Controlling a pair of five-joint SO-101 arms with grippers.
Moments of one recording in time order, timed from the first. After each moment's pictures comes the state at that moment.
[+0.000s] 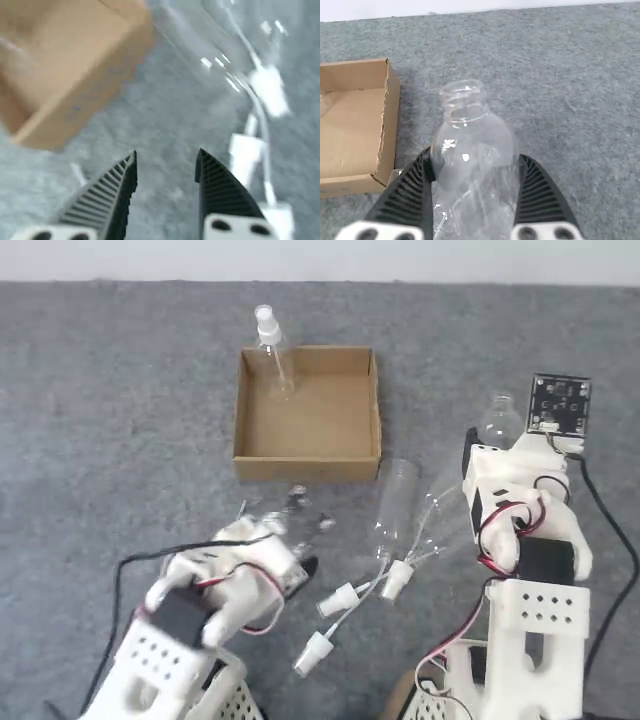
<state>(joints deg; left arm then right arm) 24.8 -70.7 69.7 70.5 -15.6 3.1 -54.6 49.3 48.3 -1.5</state>
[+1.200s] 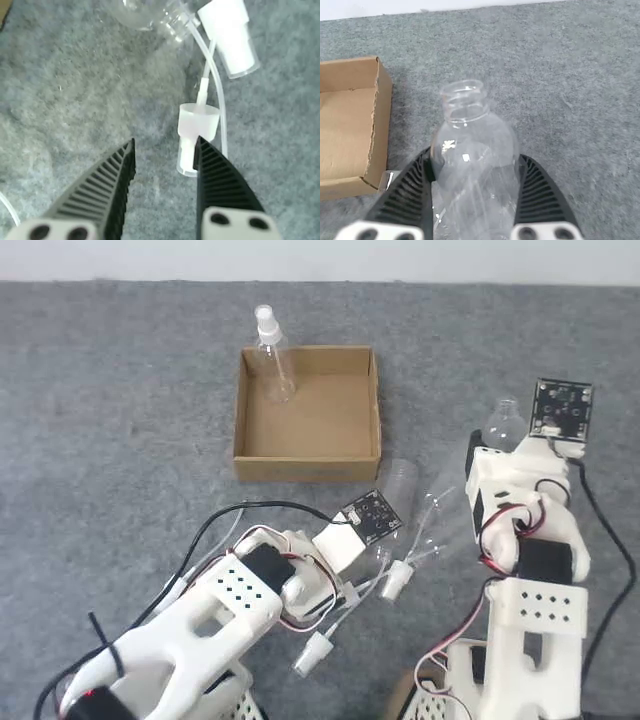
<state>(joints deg) 35.7 -35.0 65.6 58.2 -9.2 4.4 -54.6 52.7 44.8 -1.5</state>
